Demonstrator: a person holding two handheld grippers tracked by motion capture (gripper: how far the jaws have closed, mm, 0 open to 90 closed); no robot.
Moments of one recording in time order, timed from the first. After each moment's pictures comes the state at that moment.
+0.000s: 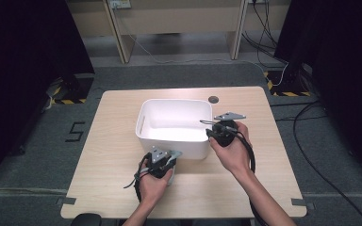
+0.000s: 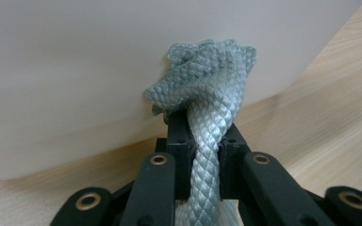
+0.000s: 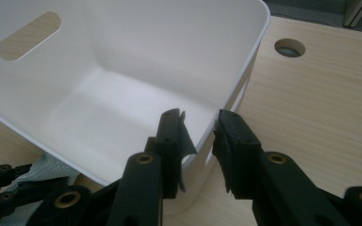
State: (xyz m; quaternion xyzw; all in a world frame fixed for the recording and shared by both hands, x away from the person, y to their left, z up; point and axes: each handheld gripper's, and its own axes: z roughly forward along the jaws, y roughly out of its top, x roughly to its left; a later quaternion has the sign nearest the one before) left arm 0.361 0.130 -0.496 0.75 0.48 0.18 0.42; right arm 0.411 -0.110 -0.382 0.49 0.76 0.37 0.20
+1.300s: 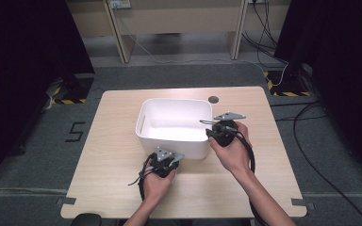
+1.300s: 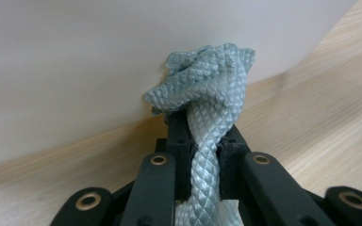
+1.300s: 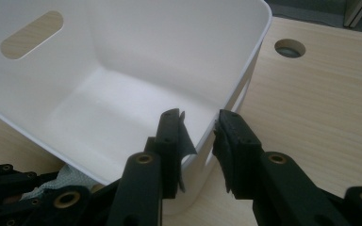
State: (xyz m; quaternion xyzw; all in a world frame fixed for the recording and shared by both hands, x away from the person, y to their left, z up) left arm 0.369 0.119 -0.507 0.76 0.48 0.16 0.40; right arm 0.411 -0.109 -0.382 0.49 0.76 0.37 0.20
